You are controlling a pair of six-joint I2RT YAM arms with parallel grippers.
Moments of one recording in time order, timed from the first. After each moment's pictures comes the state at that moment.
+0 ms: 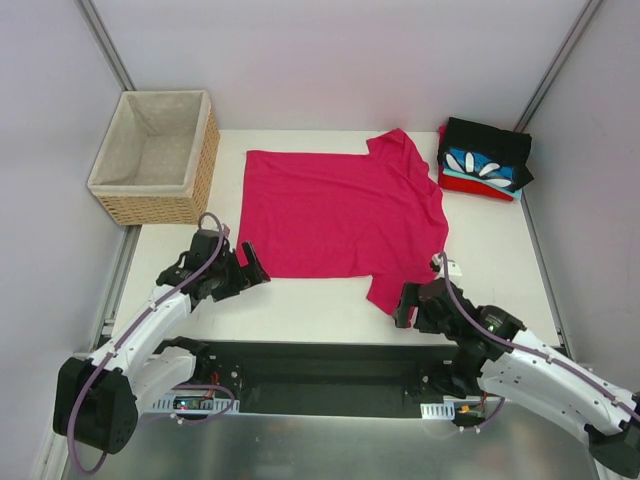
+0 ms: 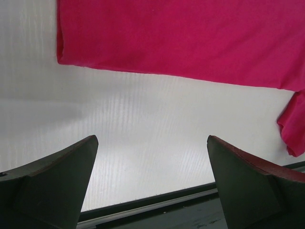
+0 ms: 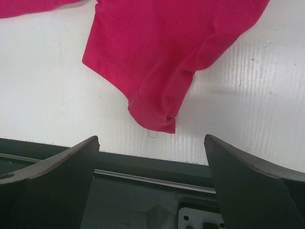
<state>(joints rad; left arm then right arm) -0.28 0.94 0.53 -0.52 0.19 -0.67 0.90 0.58 0.48 -0.85 0.33 0.84</state>
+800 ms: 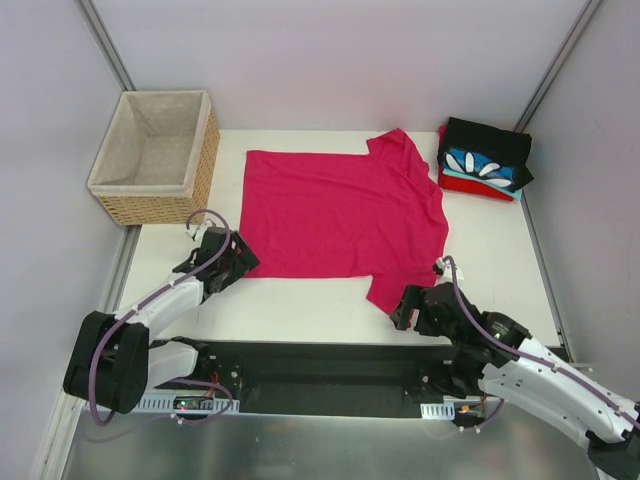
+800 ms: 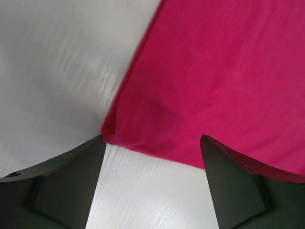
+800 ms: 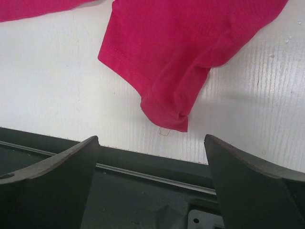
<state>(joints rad) -0.28 1.15 0.46 -0.22 -0.11 -0.85 0.90 0.47 0.42 -0.81 0.28 0.87</state>
